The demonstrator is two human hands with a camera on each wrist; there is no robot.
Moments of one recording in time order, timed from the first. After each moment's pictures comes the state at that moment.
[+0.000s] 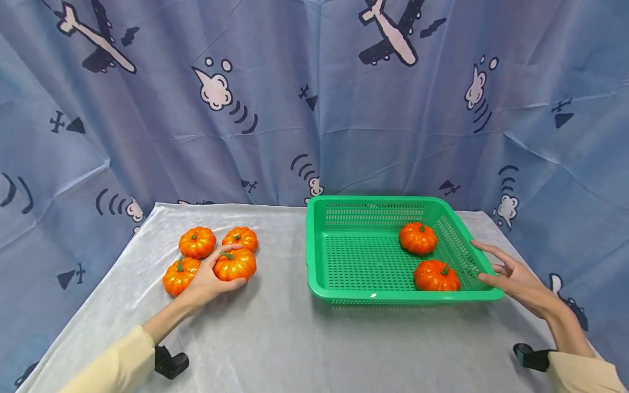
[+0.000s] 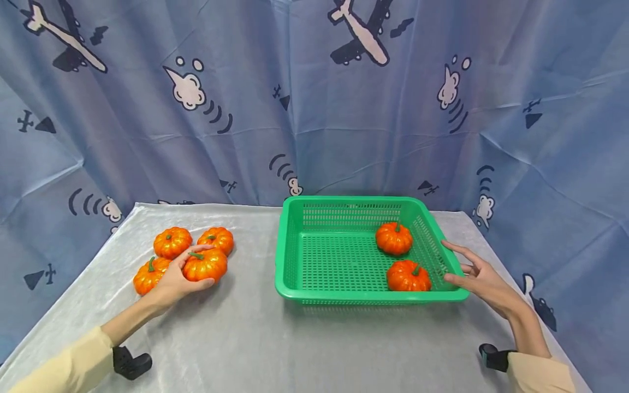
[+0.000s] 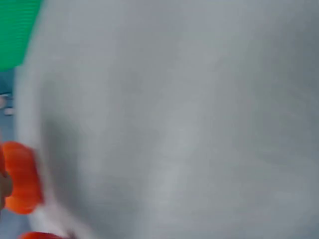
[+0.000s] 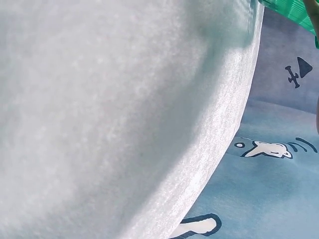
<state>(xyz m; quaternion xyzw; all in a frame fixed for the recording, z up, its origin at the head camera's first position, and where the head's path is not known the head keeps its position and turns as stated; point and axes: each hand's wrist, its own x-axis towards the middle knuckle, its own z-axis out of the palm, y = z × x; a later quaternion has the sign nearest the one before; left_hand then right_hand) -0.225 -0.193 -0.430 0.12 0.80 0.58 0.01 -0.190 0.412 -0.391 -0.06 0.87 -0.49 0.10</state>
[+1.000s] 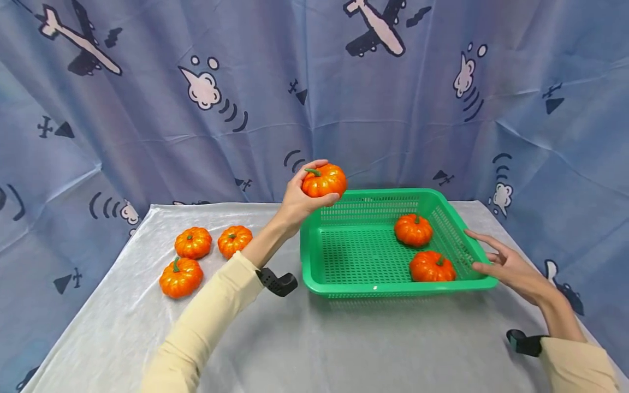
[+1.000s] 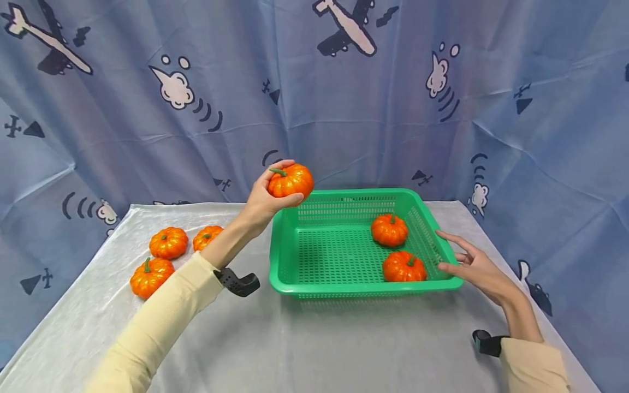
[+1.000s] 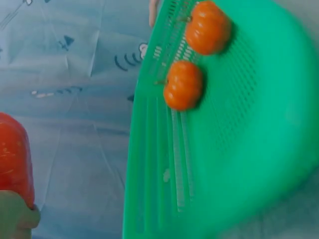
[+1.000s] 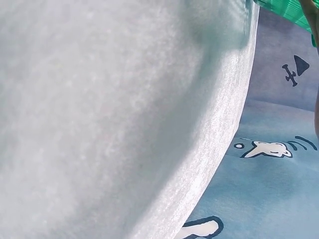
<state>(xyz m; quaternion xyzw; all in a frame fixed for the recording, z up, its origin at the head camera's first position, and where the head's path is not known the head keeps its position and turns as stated) -0.291 -0.004 -0.307 0.23 0.65 0.72 -0.03 -0.191 0.412 -0.391 -0.07 0.87 -0.47 0.09</state>
